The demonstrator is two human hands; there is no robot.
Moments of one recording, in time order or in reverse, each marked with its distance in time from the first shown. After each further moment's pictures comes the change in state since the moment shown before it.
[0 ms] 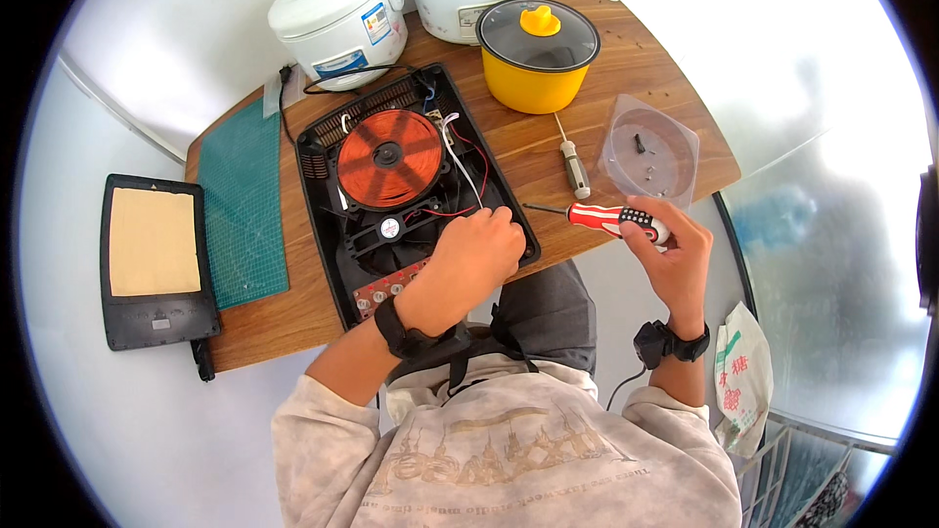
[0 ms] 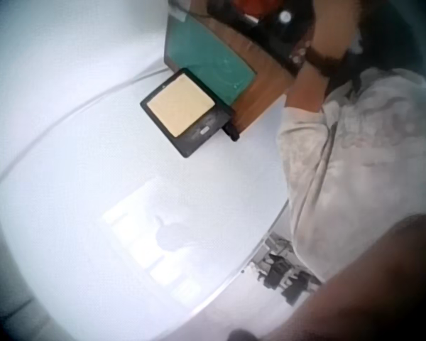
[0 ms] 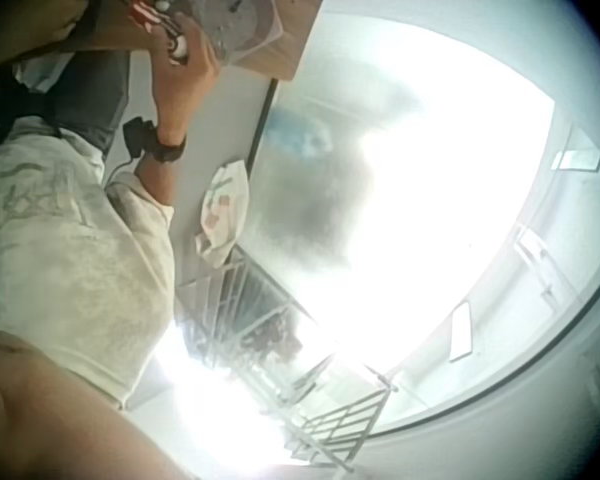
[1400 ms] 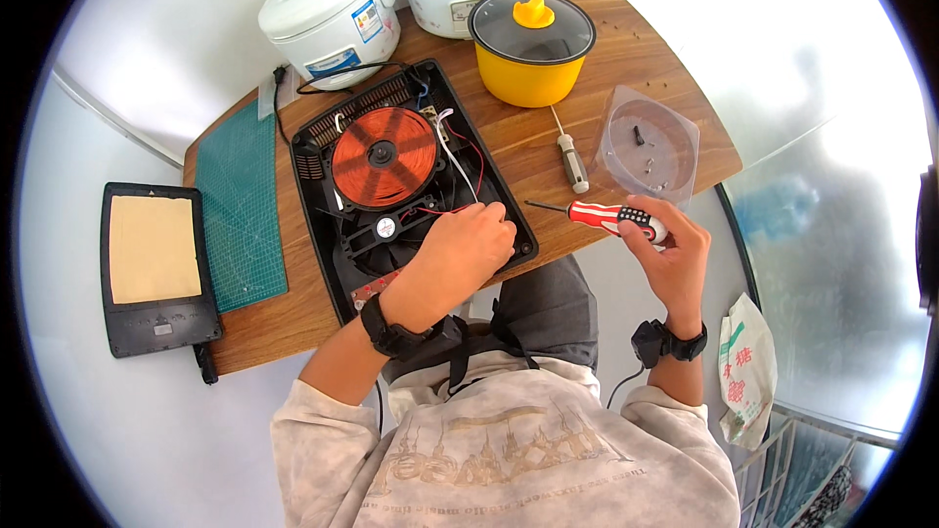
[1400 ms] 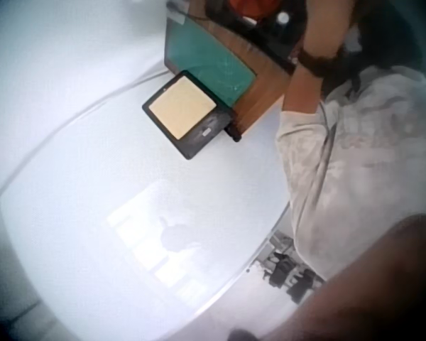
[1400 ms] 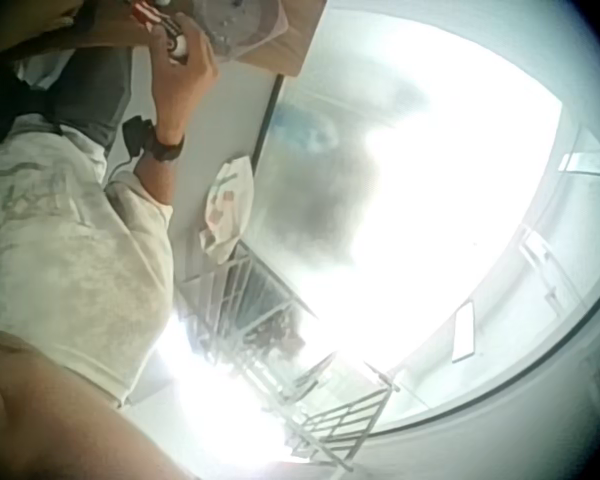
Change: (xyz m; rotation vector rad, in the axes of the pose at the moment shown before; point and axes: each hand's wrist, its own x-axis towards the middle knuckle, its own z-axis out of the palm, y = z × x) left_hand -0.001 -0.008 -0.012 -0.129 -0.063 0.021; right_hand -0.007 0.009 0.003 0.022 0.026 0.036
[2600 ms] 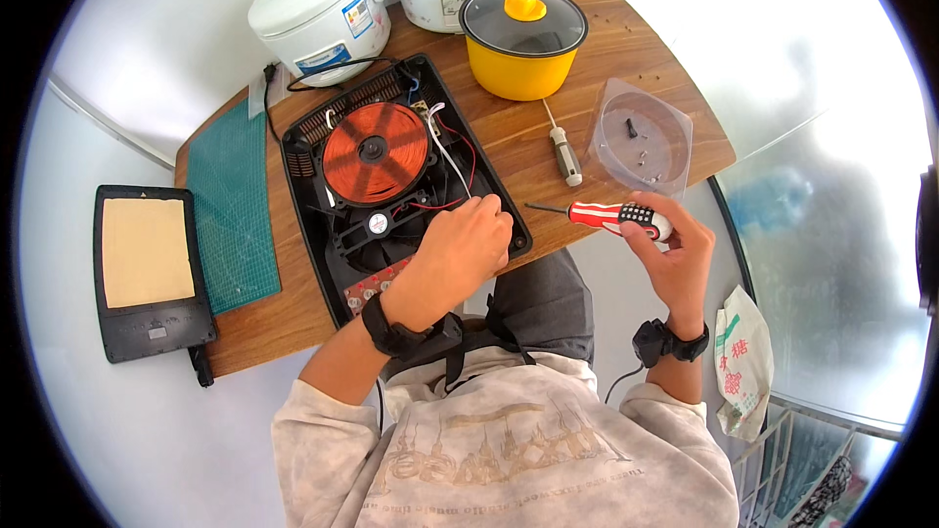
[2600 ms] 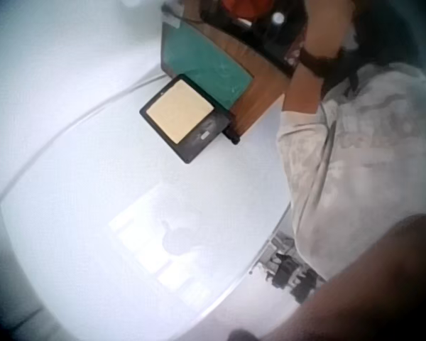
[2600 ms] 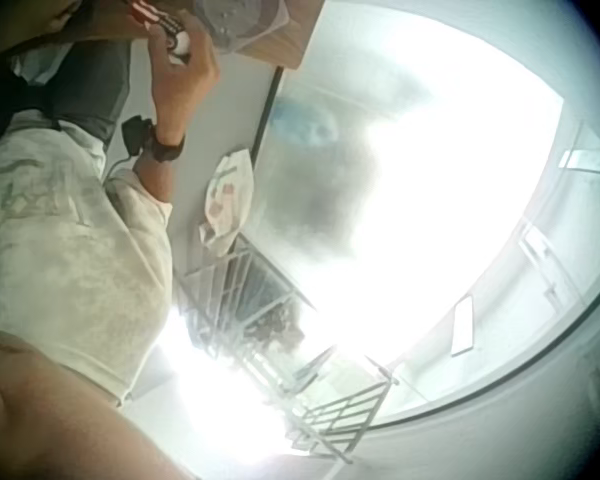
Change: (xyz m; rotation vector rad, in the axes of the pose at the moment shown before) left_hand 0.001 0.004 0.010 -0.037 0.059 -0.052; right_hand -0.007 -0.007 -0.007 0.022 0.003 0.035
